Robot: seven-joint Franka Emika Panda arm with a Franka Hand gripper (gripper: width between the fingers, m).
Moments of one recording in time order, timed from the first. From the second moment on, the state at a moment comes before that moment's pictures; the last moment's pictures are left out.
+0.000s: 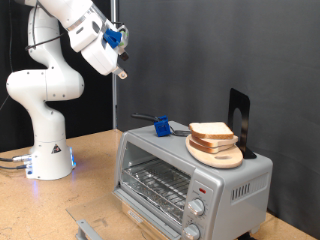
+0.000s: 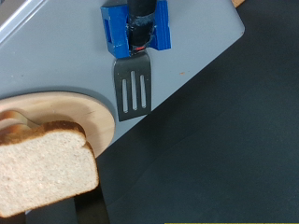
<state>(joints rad) -0.36 -0.54 0.13 -2.37 0.84 1.75 -0.50</state>
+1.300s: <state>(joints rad) -0.34 -0.61 0.45 -2.37 0.74 1.95 -0.39</state>
